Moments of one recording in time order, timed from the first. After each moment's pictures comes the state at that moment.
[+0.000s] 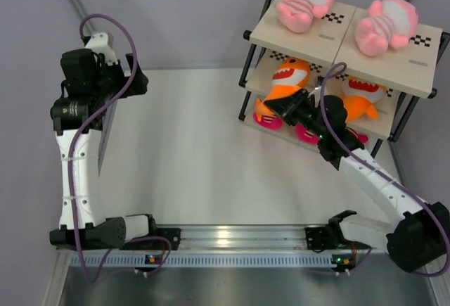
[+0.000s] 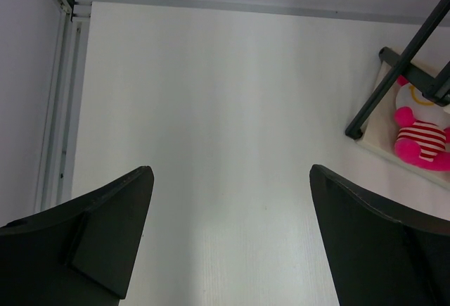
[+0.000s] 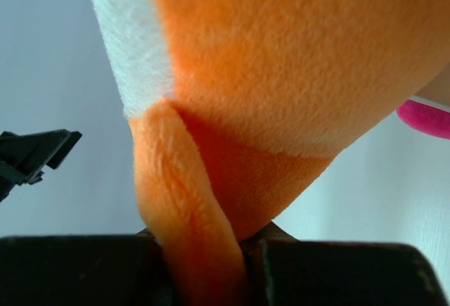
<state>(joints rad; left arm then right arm) 0.07 1.27 1.76 -0.90 0.15 -0.10 0.42 1.10 0.84 0.15 -0.24 1.06</state>
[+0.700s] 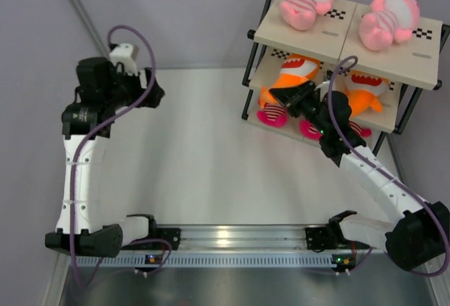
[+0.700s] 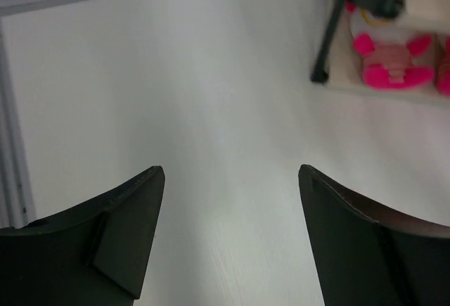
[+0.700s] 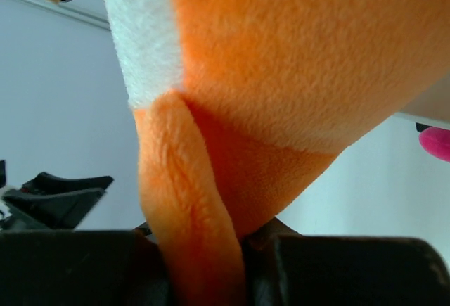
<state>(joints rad) 0.03 1.23 1.69 -0.88 0.28 -0.03 0.39 1.15 0.89 0.22 -0.15 1.12</state>
